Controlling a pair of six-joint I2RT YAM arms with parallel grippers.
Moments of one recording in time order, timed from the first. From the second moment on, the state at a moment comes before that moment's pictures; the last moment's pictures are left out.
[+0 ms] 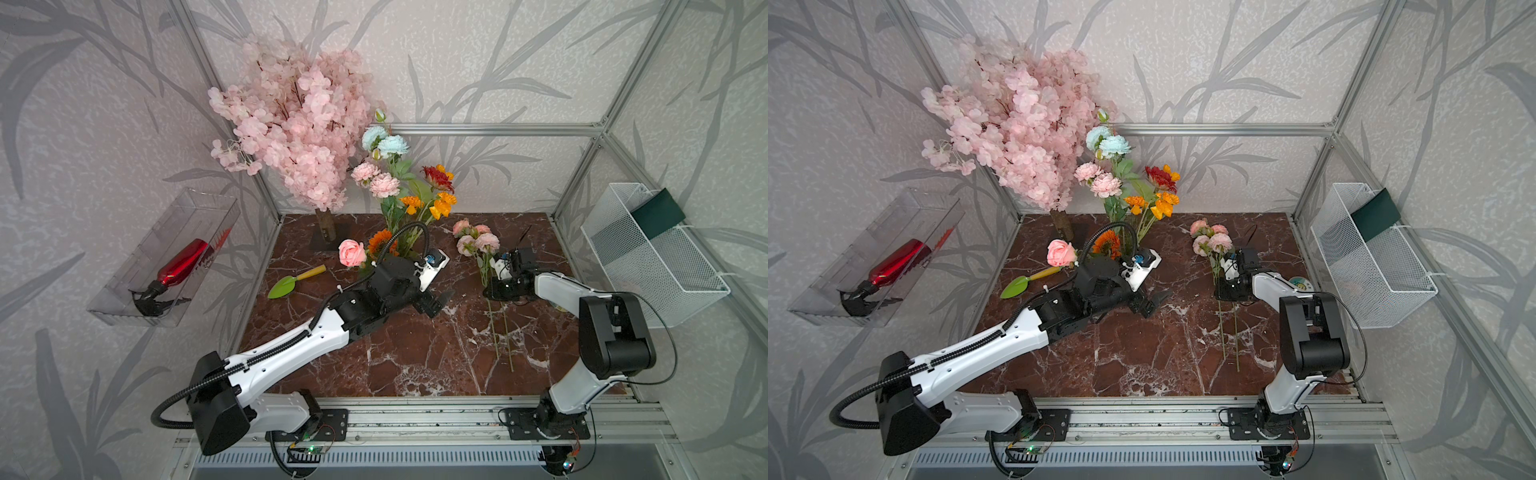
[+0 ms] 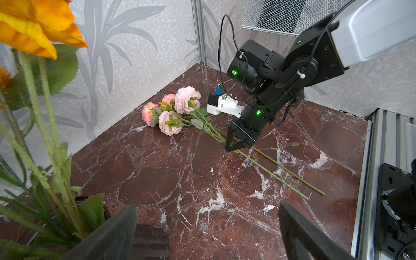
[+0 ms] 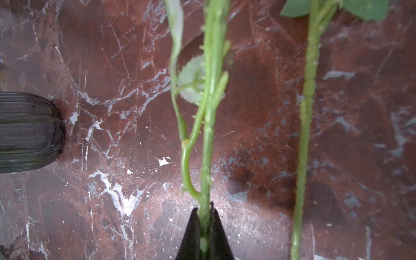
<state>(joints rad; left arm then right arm) -0.88 1.28 1.08 -0.19 -0.01 0.07 0.09 1.69 0.96 -0.41 -0.38 0.15</state>
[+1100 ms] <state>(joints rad) -0.90 1.32 1.08 -0.24 -0.05 0.09 0.08 1.69 0.97 -0.44 -0.32 0.14</state>
